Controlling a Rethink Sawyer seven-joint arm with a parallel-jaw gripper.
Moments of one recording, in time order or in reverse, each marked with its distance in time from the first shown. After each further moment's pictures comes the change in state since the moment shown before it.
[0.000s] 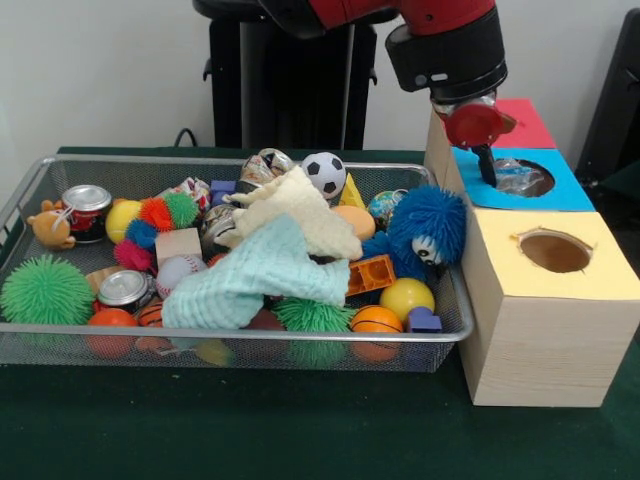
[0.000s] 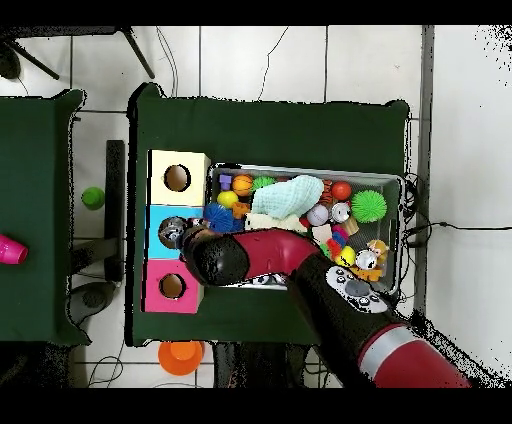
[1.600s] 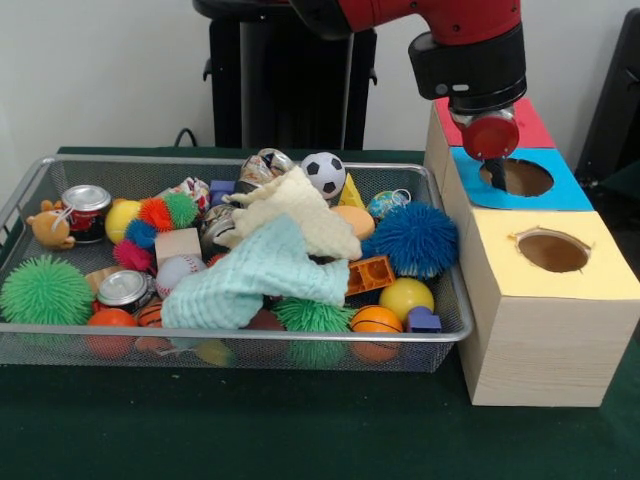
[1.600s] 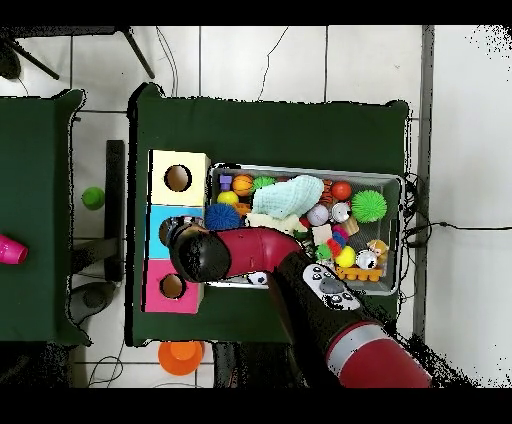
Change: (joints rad) arm 0.121 -0.003 -0.106 -0.045 0.066 0.000 0.000
